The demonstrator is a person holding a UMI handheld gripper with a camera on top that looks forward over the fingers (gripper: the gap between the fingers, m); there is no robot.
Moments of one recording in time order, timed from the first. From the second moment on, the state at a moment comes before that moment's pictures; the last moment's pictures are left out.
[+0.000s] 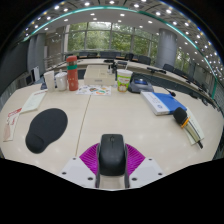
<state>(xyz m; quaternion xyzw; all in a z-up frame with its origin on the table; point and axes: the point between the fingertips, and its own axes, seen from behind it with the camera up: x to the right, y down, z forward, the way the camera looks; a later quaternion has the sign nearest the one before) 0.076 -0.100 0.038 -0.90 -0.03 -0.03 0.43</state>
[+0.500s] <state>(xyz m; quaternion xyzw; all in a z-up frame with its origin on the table) -0.188 -0.002 0.043 -0.89 -0.07 0.03 0.44</state>
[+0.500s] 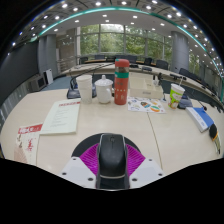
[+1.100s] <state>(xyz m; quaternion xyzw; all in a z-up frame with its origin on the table) -0.196 -0.098 0.107 -0.91 -0.02 0.01 0.42</state>
